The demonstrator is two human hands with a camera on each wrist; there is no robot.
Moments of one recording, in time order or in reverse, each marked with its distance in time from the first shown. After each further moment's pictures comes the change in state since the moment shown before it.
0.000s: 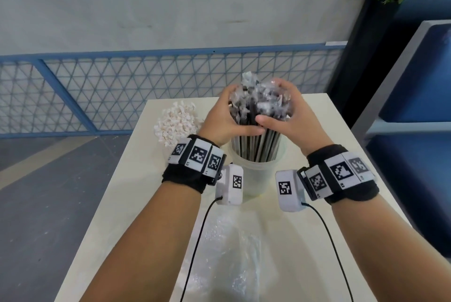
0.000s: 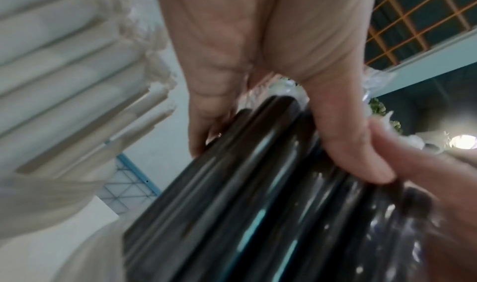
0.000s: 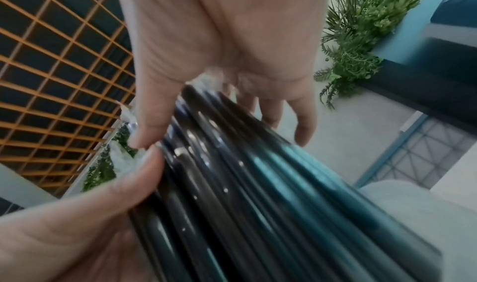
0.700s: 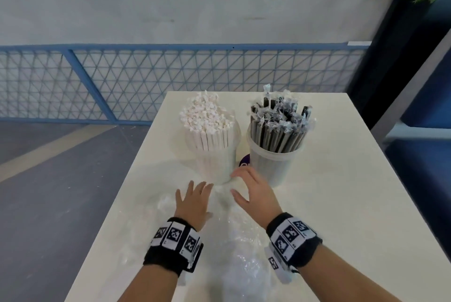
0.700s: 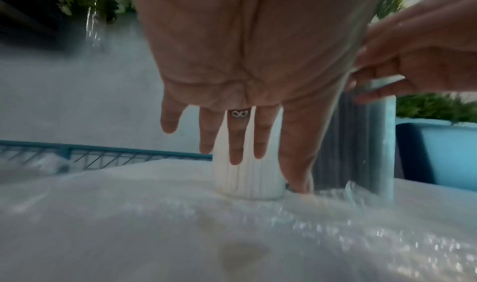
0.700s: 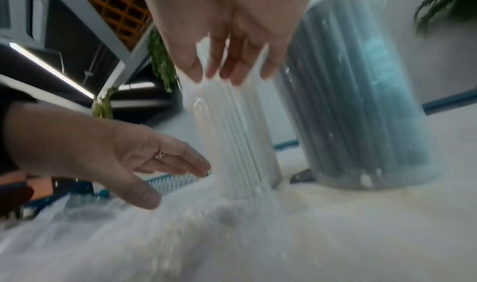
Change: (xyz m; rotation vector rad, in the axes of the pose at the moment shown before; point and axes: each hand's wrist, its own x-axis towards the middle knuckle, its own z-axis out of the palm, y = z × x) left_hand -0.163 -0.132 -0.031 1.198 -0.307 -0.474; right_hand -0.114 0.080 0.122 -0.428 -0.208 -0.168
